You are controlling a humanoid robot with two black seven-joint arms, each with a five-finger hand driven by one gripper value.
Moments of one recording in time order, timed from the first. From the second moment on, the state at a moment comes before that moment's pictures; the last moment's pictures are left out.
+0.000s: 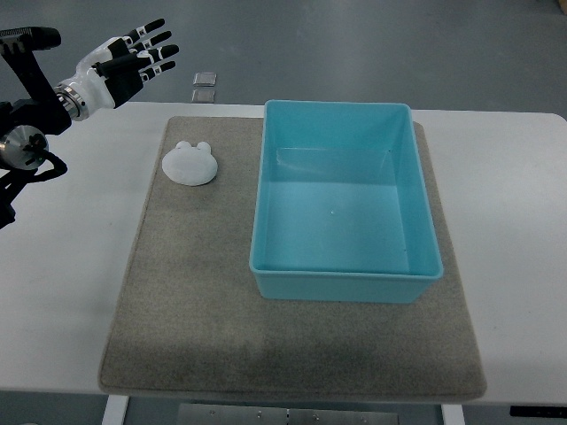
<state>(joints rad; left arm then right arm) -1.00 0.47 -0.48 -0.61 0.00 -0.39 -0.13 0.00 0.00 0.03 0.13 -0.11 0.20 -0.01</state>
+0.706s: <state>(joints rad) -1.01 0.50 -0.43 -0.61 0.10 -0.43 -0.15 0.00 0.00 0.03 0.13 -0.11 0.20 -0.01</state>
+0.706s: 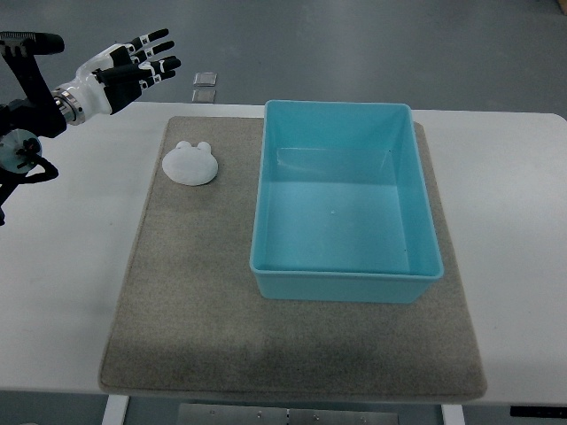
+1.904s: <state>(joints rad) -1.01 0.57 -0.31 -0.83 1.46 -0.20 -0.42 0.00 0.00 0.03 0.13 -0.11 0.20 -0.01</state>
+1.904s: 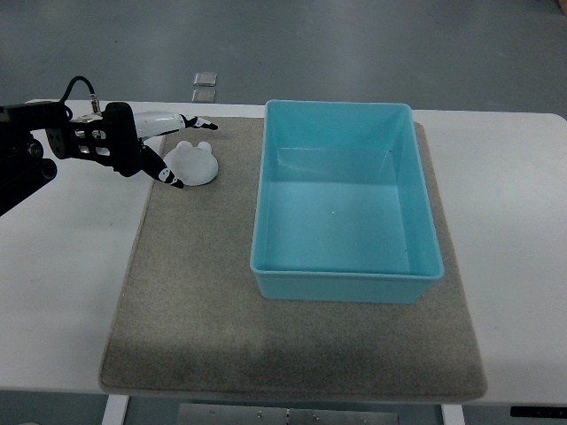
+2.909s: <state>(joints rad) -1.01 0.54 -0.29 -0.78 1.50 -0.20 -0.42 0.00 0.00 0.03 0.13 -0.11 0.20 -0.01</state>
